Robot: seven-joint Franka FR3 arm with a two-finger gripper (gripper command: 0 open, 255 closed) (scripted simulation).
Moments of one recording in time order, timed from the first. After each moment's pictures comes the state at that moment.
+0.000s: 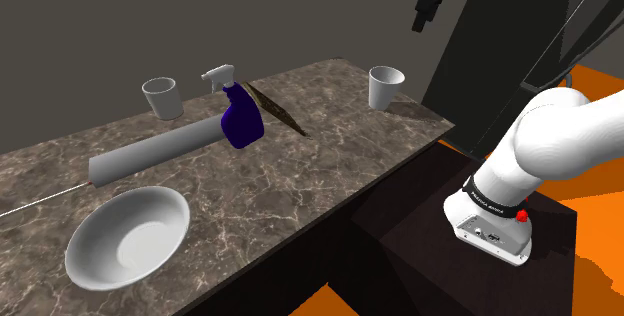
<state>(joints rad) 0.02 -0.75 -0.04 -2.32 -0.03 1.60 -0.15</state>
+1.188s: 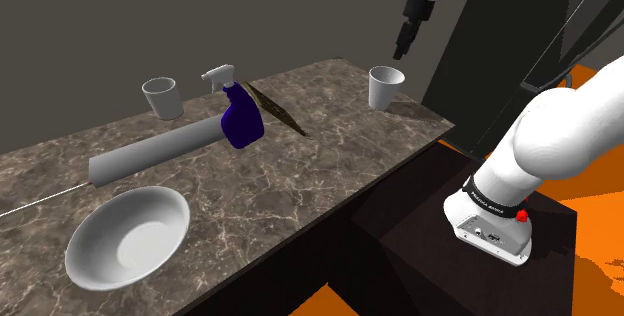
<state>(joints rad) 0.00 -0.36 -0.41 -2.35 0.02 1.95 -0.56</state>
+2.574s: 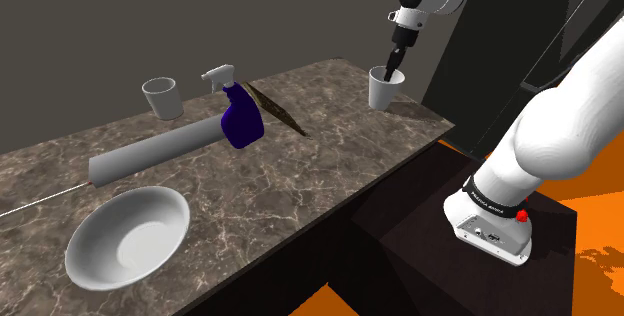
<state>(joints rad) 0.02 -0.09 -0.52 -2.34 0.18 2.13 -0.79</state>
